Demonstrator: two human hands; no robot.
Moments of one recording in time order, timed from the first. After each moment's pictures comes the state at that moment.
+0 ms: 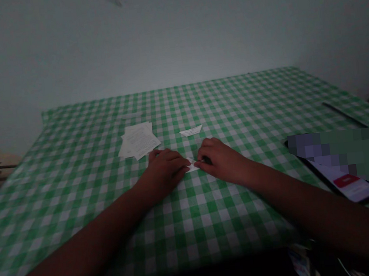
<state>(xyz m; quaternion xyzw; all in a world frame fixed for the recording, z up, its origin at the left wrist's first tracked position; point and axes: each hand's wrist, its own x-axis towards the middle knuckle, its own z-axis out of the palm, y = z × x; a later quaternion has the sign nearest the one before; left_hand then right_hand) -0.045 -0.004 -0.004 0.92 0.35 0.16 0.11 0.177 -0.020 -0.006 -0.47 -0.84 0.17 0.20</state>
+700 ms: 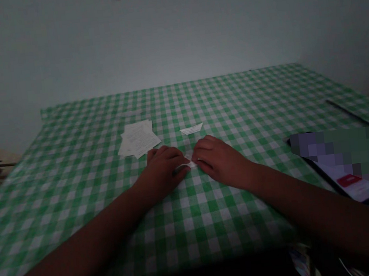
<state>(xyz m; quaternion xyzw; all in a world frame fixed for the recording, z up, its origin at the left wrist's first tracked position) -0.045 -0.005 -0.003 0.91 0.37 0.14 0.11 0.171 -0.026 0.002 -0.40 -0.89 0.09 0.20</state>
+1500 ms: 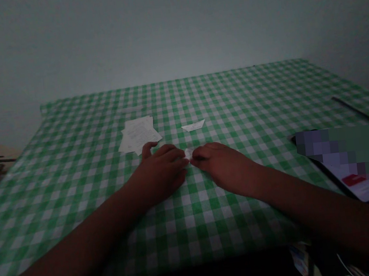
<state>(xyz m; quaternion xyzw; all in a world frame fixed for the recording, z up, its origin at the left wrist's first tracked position) -0.053 -0.017 0.016 0.94 0.33 0.08 0.02 0.169 -0.040 0.010 -0.38 -0.92 0.07 0.08</state>
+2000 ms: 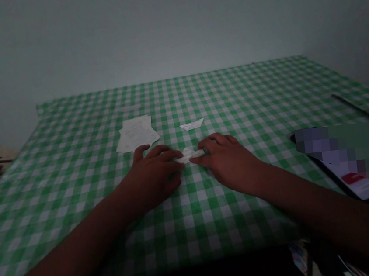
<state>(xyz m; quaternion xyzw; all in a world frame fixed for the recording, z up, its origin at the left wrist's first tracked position) -0.056 -0.024 0.031 0.93 0.37 0.03 0.07 0.175 -0.047 0.016 -0.48 -0.88 0.03 0.05</state>
